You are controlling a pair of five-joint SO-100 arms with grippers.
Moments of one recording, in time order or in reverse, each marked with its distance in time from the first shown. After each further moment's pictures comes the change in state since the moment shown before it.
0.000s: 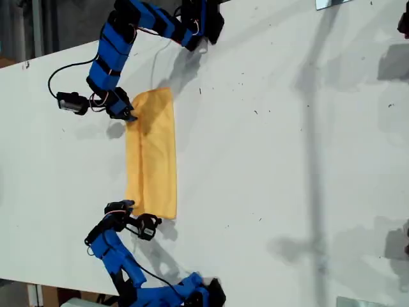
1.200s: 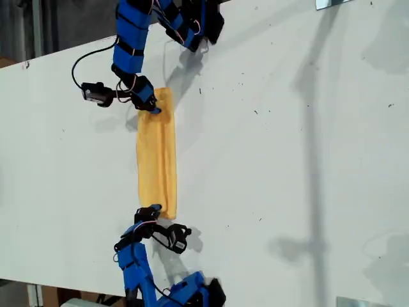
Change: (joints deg) arm 0 11.2 25.9 44.3 -16.9 -7.8; arm 1 -9.8 26.1 35.4 -3.8 7.6
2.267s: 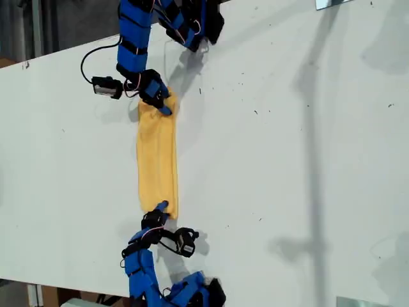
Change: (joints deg) arm 0 3.2 8.0 11.2 -4.1 -5.8; arm 1 -1.7 1.9 4.2 6.5 8.3
